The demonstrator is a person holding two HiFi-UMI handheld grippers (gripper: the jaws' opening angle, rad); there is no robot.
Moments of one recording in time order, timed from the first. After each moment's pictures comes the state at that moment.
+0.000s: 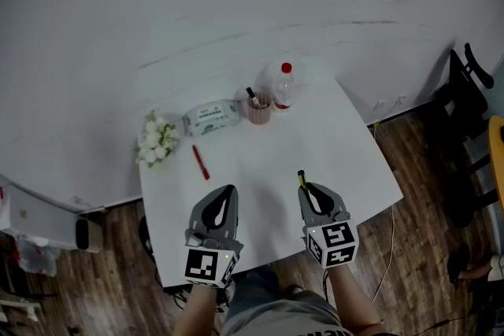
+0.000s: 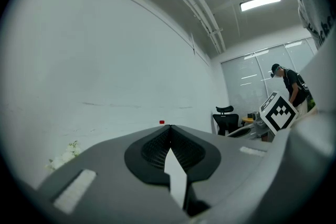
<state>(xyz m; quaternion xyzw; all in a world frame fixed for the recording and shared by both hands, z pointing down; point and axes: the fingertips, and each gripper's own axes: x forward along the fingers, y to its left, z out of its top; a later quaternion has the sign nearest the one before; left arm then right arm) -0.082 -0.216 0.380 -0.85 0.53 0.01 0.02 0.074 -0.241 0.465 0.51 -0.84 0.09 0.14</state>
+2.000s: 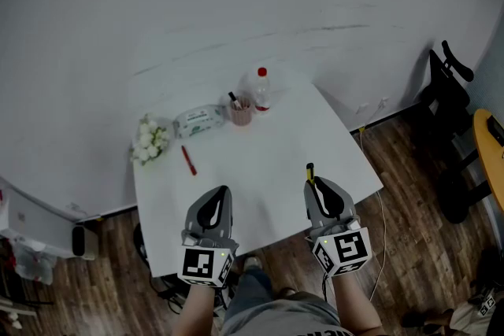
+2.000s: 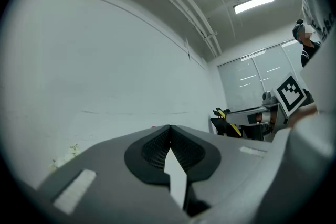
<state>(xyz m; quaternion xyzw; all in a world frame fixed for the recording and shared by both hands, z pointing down) -0.044 -0.159 0.359 -0.85 0.53 0.03 0.04 0.132 -0.165 0.367 0.54 -0.84 -0.01 0.00</state>
